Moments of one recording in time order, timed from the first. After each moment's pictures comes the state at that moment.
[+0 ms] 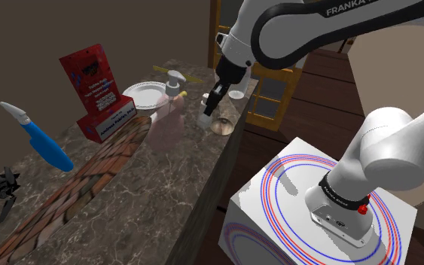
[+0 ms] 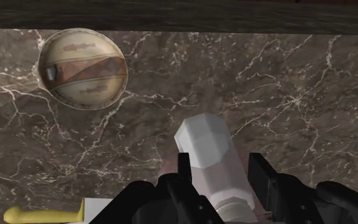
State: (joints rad) arm 0.26 -0.48 0.16 -2.57 0.34 2.38 -0.24
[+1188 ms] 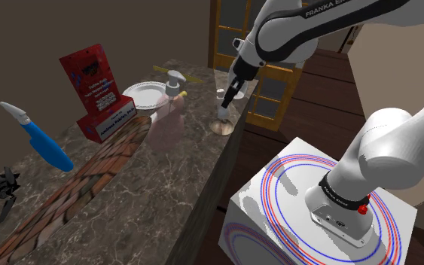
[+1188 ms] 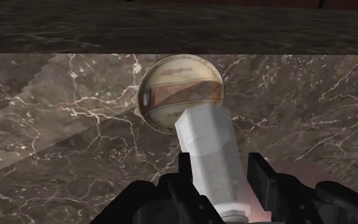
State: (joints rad) arm 0.20 -0.42 -0.04 -2.62 0.33 2.44 -0.51
